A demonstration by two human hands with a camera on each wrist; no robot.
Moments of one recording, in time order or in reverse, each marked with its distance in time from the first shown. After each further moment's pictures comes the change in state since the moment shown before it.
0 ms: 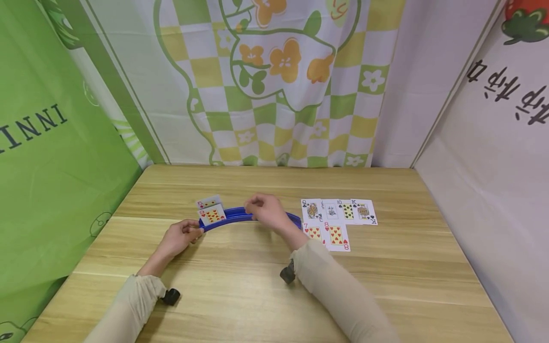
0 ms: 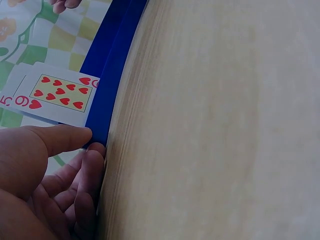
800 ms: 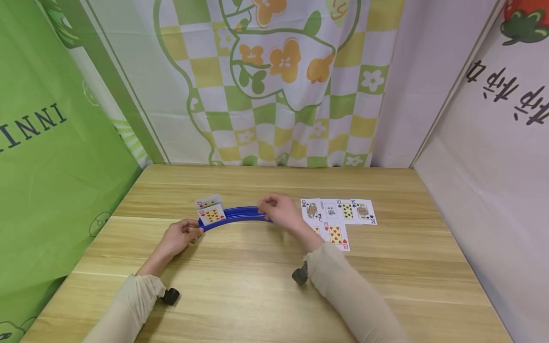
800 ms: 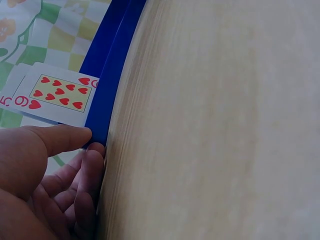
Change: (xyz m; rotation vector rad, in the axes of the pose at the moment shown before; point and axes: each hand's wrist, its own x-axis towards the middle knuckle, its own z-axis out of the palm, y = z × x) left_hand 0.001 -0.001 0.000 -0.005 -0.006 0.010; right_hand -0.012 0.009 -0.028 -0.025 0.043 -0.004
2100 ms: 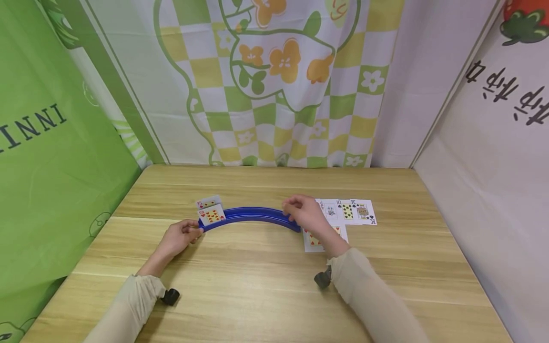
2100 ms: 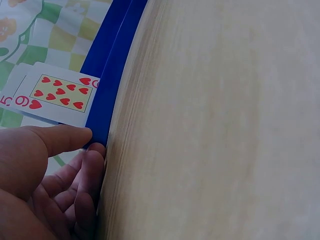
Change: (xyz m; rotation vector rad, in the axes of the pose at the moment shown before) left_hand -0.001 0.002 0.000 0.014 0.008 0.002; right_hand -0.019 0.028 -0.048 -0.025 0.033 0.076
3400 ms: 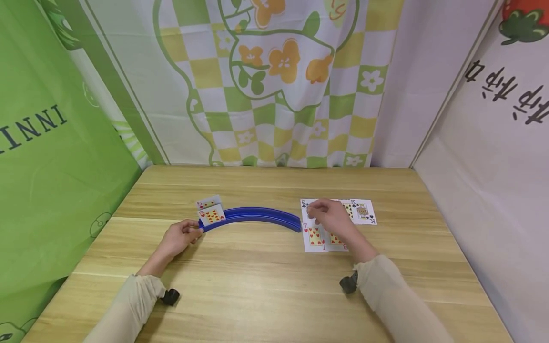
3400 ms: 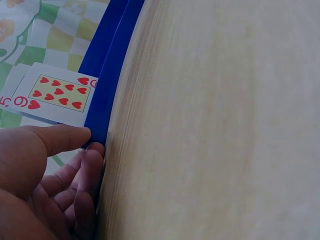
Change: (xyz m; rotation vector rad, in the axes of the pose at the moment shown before) left_hand 0.001 0.000 0.000 0.027 -0.004 -0.005; right_hand -0.022 0.031 -0.049 -0.115 0.022 0.020
